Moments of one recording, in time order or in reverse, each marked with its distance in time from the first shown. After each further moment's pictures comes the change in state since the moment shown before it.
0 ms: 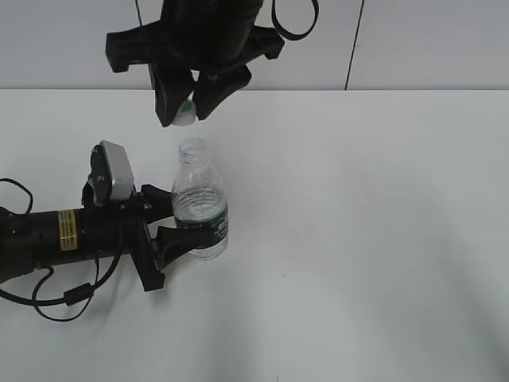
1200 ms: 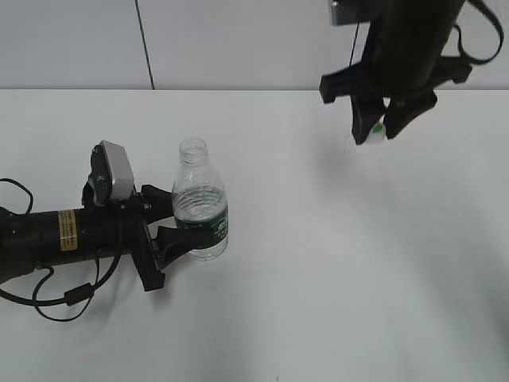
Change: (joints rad) left arm 0.000 0.000 0.000 -0.005 0.000 0.000; right arm -0.328 -0.158 0.428 -0.218 -0.053 0.054
